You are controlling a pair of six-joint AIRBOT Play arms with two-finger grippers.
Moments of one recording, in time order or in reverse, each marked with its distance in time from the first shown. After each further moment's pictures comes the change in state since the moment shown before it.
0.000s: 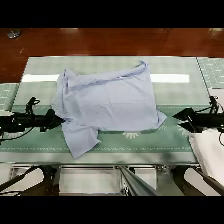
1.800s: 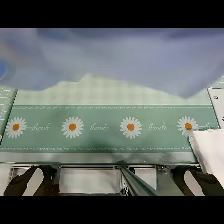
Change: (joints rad) left arm 0.006 0.425 1.415 0.013 -0.037 -0.038; right arm 0.301 0.323 1.408 -0.237 0.171 0.137
